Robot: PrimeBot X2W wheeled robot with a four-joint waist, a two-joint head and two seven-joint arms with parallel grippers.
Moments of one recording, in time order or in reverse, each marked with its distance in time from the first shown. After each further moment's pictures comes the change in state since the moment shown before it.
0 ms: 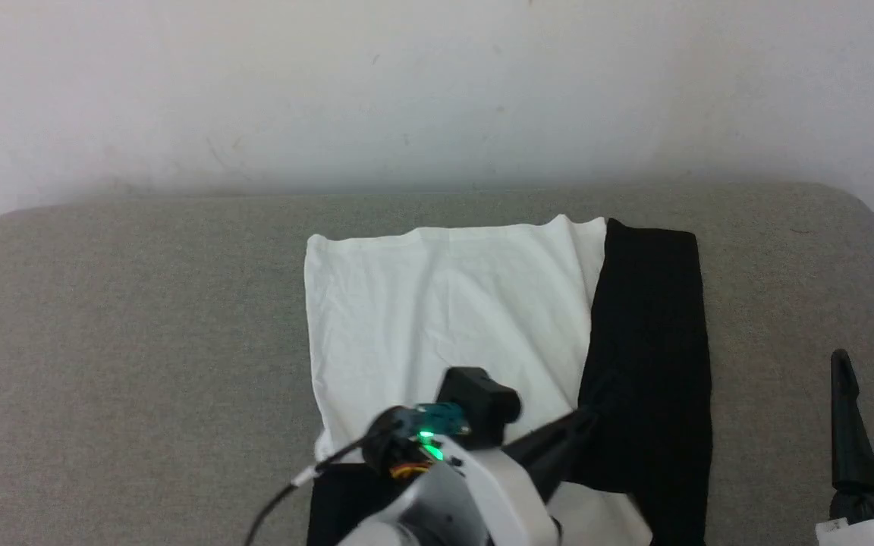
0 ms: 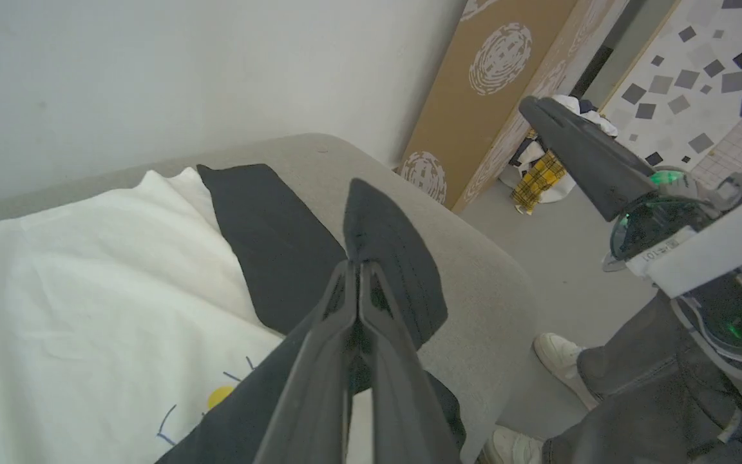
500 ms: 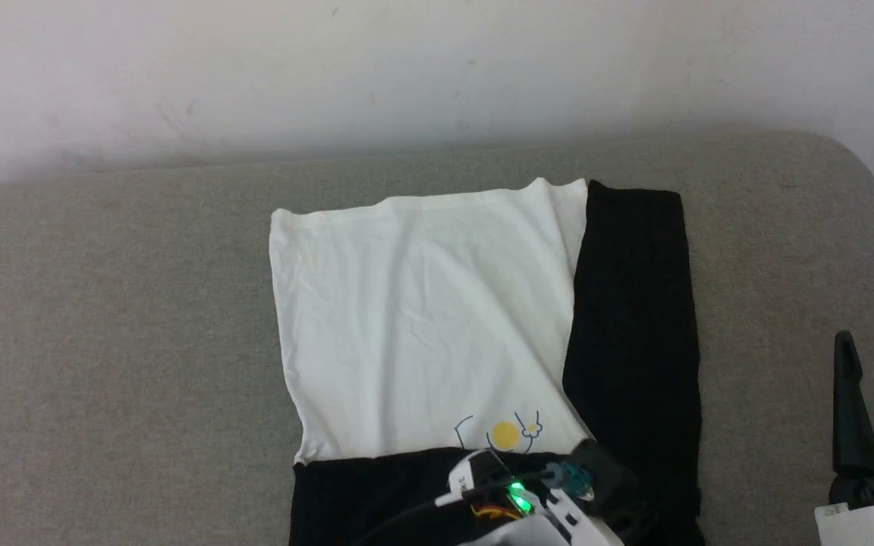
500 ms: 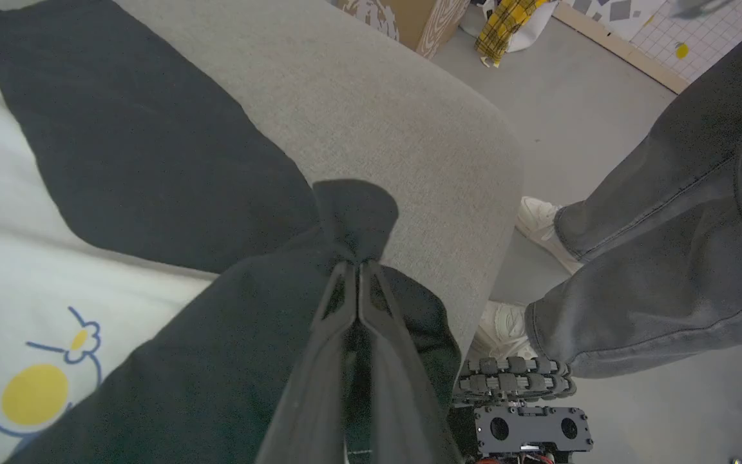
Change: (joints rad) left arm -0.157 -0.132 -0.292 0.451 0.040 -0.042 -0.129; right arm -0.033 0.000 -0.002 -0.001 0.010 0.000 -0.012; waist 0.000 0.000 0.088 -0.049
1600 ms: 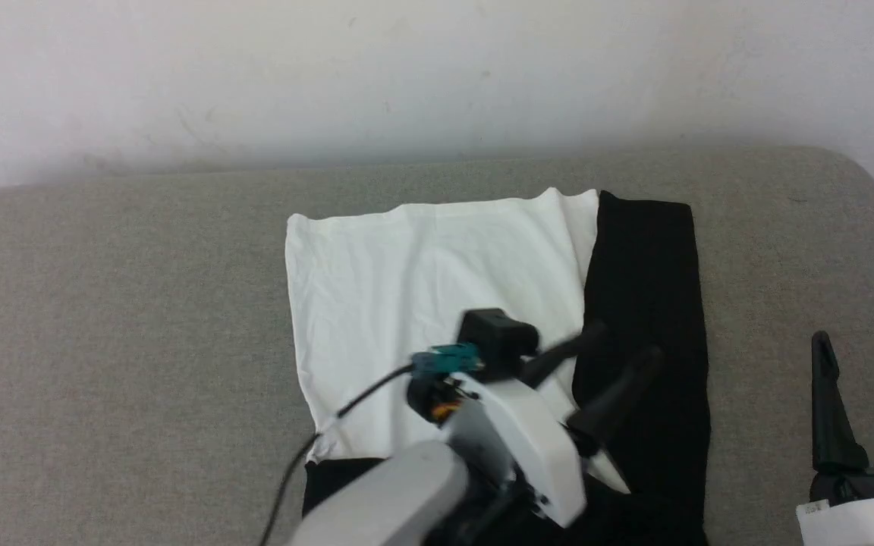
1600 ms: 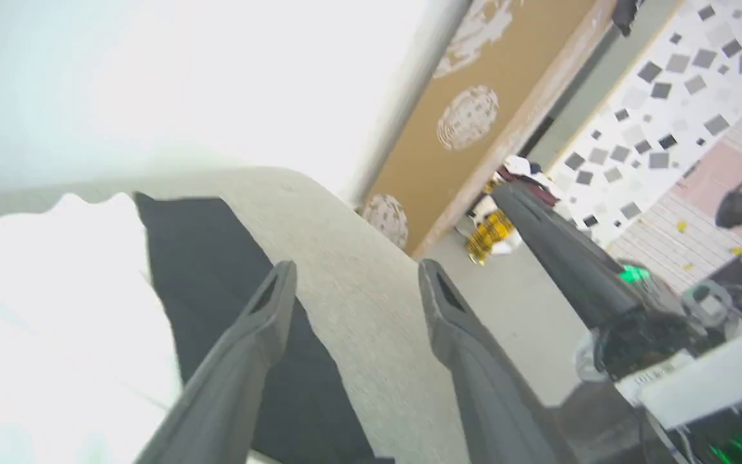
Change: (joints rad) left arm -0.143 0.043 0.022 -0.062 -0.369 0.077 -0.221; right arm -0.025 0.000 0.031 0.045 0.010 0.000 -0.008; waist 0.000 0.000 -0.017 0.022
